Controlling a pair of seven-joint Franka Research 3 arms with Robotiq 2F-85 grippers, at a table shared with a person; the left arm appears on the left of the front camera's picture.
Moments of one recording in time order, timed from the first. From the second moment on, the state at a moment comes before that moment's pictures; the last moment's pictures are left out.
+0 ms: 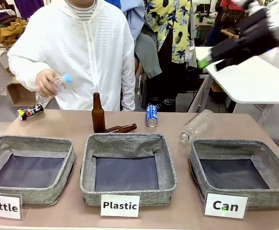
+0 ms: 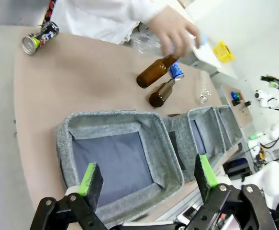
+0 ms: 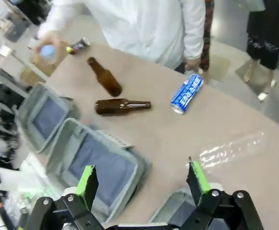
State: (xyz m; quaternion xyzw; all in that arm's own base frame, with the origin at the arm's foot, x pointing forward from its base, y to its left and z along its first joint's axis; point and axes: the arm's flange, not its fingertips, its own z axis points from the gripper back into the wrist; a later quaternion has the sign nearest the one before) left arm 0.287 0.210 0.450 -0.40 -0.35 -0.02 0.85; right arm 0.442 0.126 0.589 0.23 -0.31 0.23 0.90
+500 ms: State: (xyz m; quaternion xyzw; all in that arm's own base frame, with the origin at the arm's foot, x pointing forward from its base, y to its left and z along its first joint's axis) left arm 0.286 0.211 0.451 -0.39 -0.35 -0.01 0.85; right arm 0.432 0.110 0.598 0.24 -0.30 0.23 0.89
